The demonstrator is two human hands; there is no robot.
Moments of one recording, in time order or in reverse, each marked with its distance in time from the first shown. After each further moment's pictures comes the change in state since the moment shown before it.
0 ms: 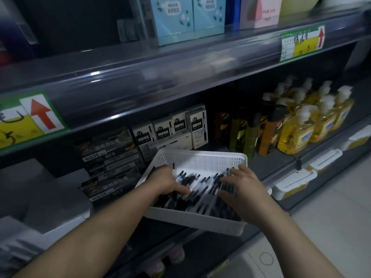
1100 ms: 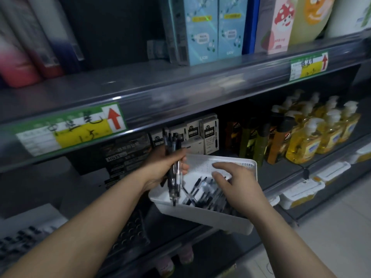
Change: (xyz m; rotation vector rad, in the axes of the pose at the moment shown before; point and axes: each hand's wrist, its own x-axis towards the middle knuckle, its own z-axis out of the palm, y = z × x) left_hand -0.066 0.001 -0.065 -1.004 -0.030 0.266; right_hand 0.005 -0.048 -0.012 0.421 0.205 -0.038
